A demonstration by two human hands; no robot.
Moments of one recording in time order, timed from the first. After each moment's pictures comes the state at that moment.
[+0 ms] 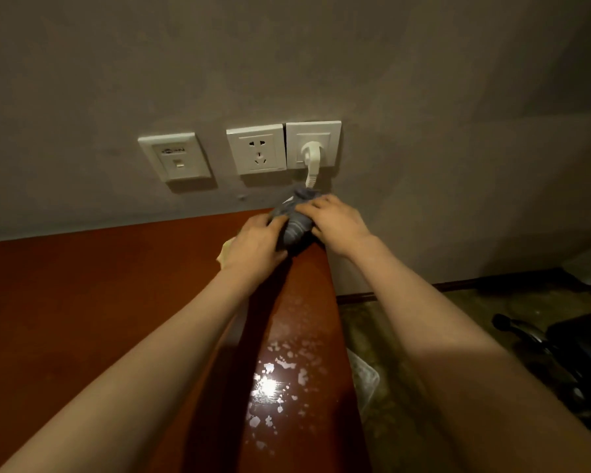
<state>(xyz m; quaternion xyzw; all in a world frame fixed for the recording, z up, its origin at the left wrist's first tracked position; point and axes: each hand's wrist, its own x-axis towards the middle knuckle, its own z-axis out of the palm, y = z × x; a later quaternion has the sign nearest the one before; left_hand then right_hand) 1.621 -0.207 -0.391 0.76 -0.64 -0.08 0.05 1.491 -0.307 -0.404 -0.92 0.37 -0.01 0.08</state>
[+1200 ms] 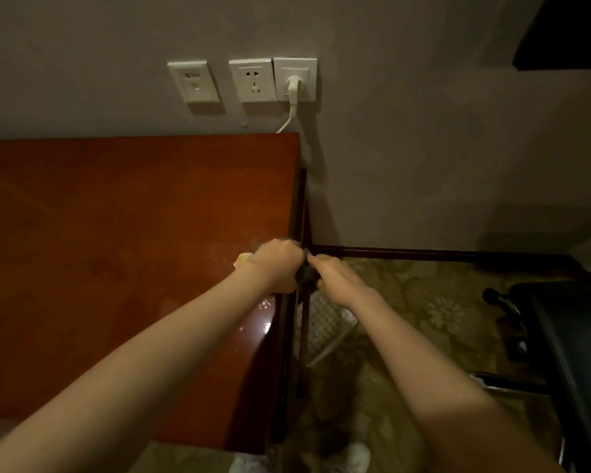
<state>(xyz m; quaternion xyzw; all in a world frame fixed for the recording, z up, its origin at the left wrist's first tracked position) 1.413 -0.062 -0.346 0.70 -0.65 -0.19 -0.21 1.303 -0.121 -0.439 -0.90 0.30 0.08 0.30</state>
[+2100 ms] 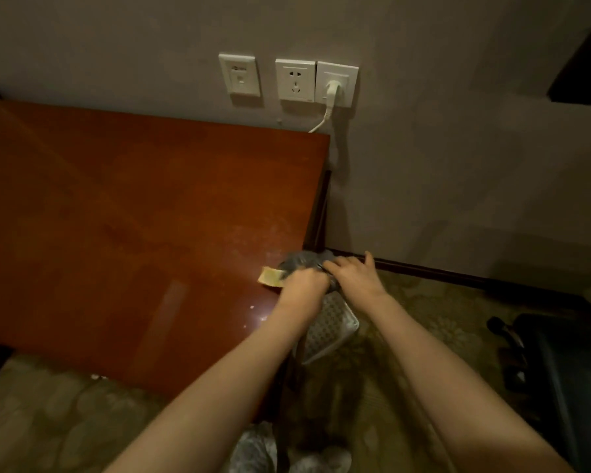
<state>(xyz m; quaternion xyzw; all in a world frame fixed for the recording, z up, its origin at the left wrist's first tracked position) 1.363 -0.020 -0.386 0.81 -0.56 -0.17 -0.05 1.287 -0.113 -0.428 -0.95 0.26 0.14 0.10</state>
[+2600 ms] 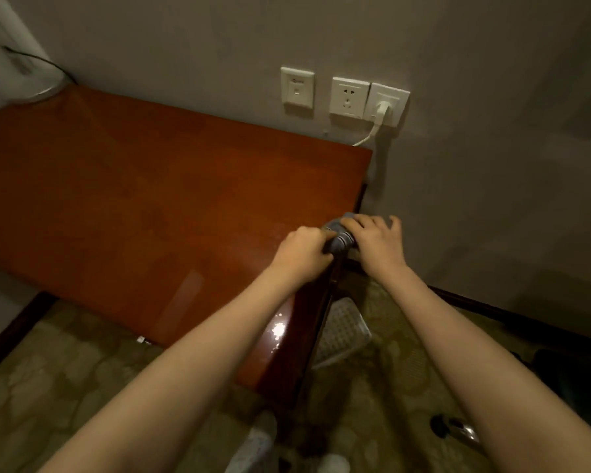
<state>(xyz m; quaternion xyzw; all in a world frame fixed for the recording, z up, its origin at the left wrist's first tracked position) 1.422 0.013 -0.319 0.84 -0.49 -0.17 0.13 1.330 -0.109 -0.360 -0.96 0.27 -0.02 0.04</state>
